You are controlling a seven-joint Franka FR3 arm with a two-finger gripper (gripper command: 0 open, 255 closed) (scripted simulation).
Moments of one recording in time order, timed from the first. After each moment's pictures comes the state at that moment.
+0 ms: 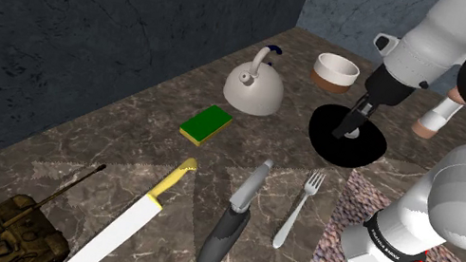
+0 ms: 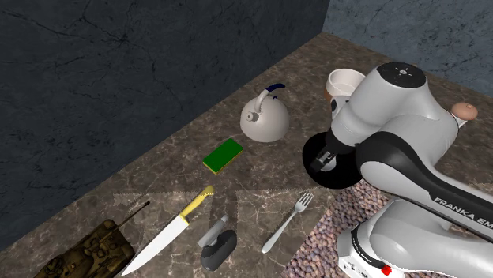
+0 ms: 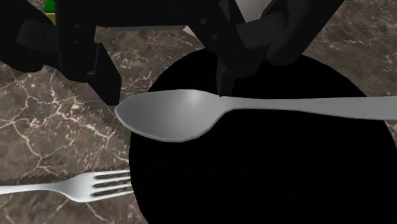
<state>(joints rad) 0.11 -1.24 0.08 -2.93 0.05 1.85 -0.08</state>
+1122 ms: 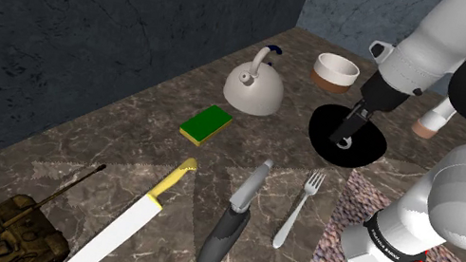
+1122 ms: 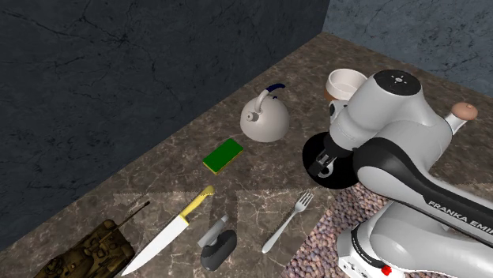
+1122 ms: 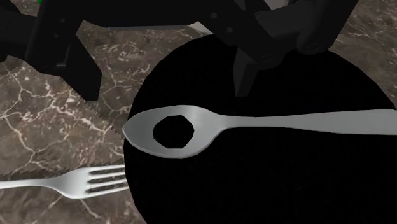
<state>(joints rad) 0.11 -1.25 0.08 -2.97 0.05 1.89 -0.07</state>
